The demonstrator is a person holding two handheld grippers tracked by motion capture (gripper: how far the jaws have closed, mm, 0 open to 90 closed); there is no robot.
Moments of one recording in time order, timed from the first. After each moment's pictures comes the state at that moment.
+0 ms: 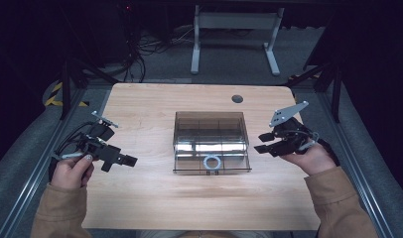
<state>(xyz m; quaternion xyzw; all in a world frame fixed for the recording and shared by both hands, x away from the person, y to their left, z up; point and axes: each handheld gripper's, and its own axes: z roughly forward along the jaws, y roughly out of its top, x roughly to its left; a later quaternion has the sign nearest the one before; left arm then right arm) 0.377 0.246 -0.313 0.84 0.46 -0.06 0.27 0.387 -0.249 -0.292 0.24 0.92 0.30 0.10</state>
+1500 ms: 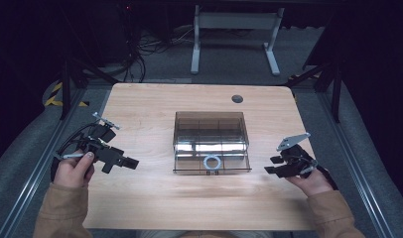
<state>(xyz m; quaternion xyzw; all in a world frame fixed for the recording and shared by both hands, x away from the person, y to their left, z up) 0.379 0.246 -0.320 0.85 0.44 -0.09 0.28 0.375 -0.294 -0.397 0.33 0.90 0.26 0.10</state>
